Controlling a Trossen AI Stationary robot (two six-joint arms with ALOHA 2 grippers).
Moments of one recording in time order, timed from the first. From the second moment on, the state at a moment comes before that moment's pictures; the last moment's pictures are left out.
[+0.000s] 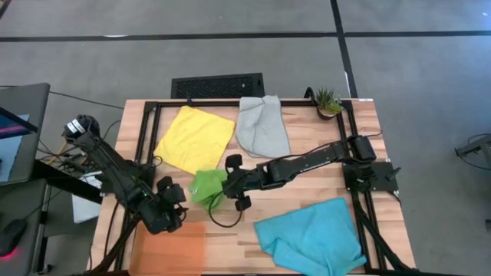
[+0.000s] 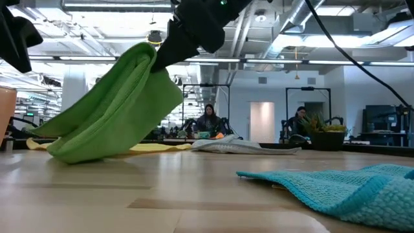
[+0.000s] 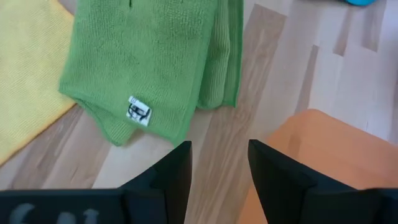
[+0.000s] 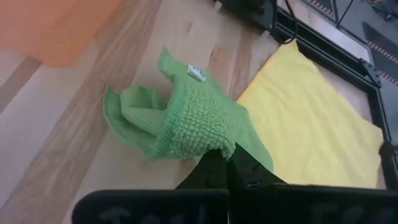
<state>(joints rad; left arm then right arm) -0.82 1.20 0.82 -0.82 -0.49 -1.15 0.21 2.01 1.55 -0.28 0.24 -0.39</state>
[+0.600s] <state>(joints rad) -0.86 1.17 0.82 -0.82 -0.64 -1.20 0.21 2.01 1.68 -0.31 0.29 -0.47</state>
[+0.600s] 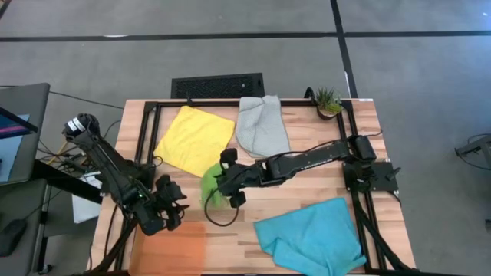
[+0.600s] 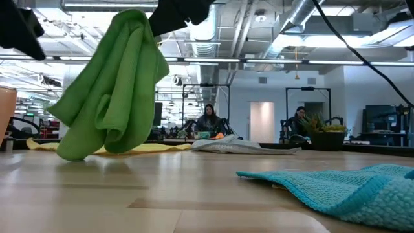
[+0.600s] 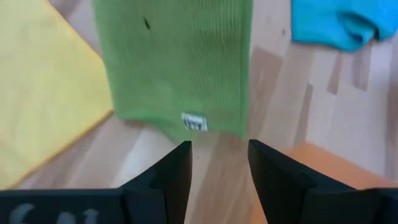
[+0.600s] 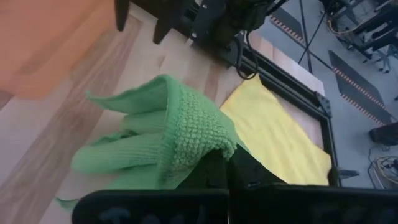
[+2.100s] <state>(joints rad) -1.14 0.91 0.82 -1.20 -0.75 -1.58 0.26 2.02 1.81 0.00 0.13 -0.48</state>
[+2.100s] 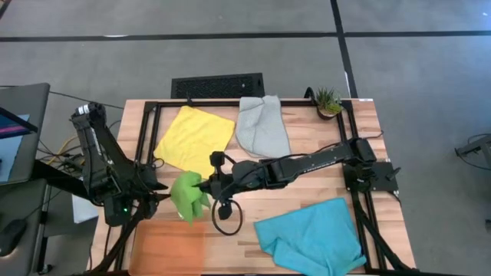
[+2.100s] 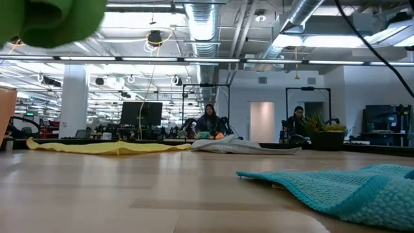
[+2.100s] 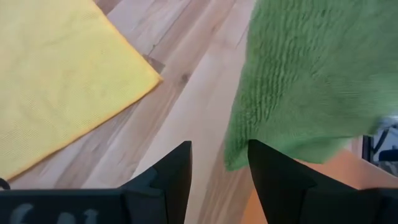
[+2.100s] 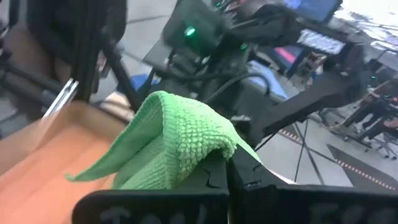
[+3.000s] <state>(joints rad) -1.16 0.92 0.82 -0.91 -0.91 -1.28 0.28 2.02 1.81 -0.23 -0.38 -0.74</state>
